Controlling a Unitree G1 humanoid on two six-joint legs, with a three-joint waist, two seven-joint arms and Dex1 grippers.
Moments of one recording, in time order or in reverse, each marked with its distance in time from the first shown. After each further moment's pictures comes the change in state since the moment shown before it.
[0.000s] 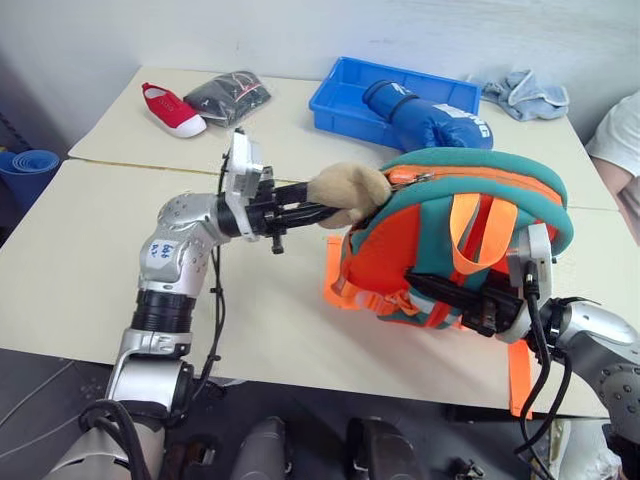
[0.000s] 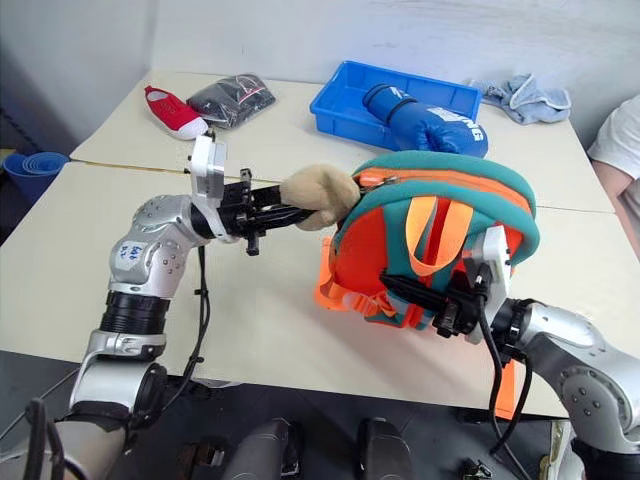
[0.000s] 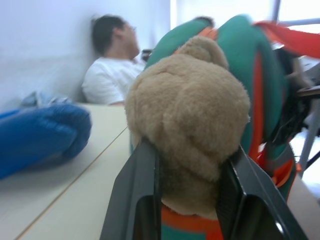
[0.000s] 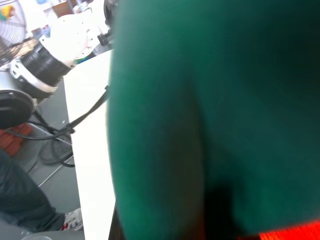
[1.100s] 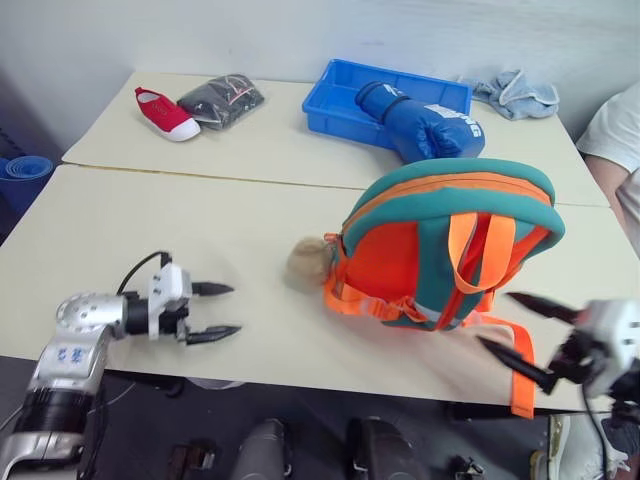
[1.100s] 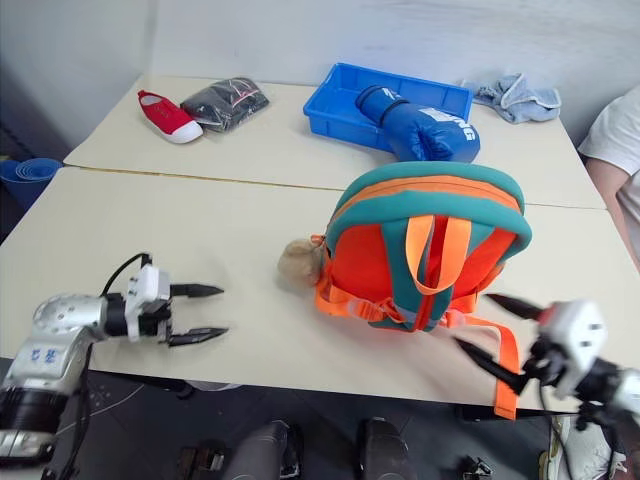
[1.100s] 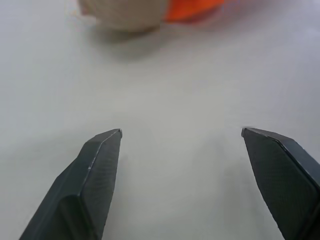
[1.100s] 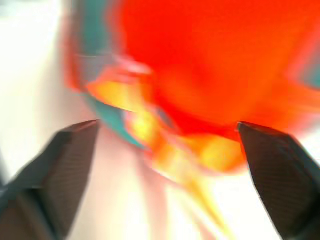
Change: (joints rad) left arm 0.610 0.350 0.087 -0.068 0.147 -0.308 -0.093; right arm 0.472 -0.044 -0.359 0.227 -0.438 -0.572 0.302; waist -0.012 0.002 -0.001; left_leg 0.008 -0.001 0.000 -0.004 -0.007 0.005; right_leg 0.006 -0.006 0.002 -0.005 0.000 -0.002
